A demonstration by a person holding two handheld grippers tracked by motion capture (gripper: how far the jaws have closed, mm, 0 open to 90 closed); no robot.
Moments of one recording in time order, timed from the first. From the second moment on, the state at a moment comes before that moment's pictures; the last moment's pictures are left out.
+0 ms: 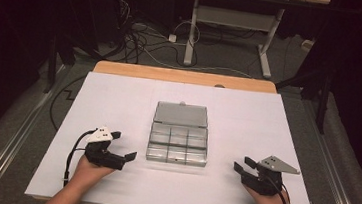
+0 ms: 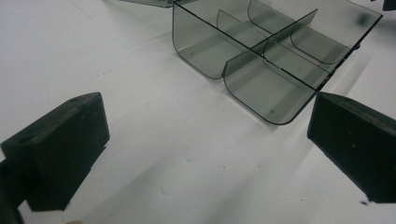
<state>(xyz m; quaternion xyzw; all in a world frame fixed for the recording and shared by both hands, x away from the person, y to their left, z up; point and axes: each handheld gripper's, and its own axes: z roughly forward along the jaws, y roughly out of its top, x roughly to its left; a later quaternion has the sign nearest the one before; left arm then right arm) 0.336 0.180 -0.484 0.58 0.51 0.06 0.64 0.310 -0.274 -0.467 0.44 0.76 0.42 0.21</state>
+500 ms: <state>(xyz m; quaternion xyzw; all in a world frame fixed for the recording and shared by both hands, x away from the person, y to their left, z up) 0.336 0.179 -0.485 0.58 0.51 0.06 0.64 0.315 -0.271 -0.471 0.45 0.78 0.40 0.19</state>
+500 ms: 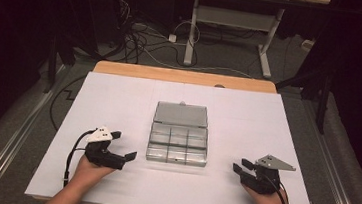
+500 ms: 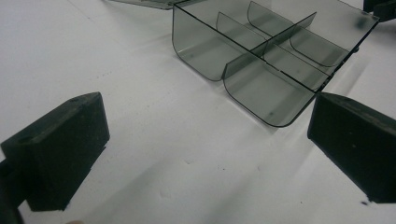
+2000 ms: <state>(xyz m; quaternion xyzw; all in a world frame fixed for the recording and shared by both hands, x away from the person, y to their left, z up) 0.337 0.178 -0.485 0.57 0.51 0.07 0.64 0.321 -0.259 -0.476 0.44 0.80 0.34 0.21</state>
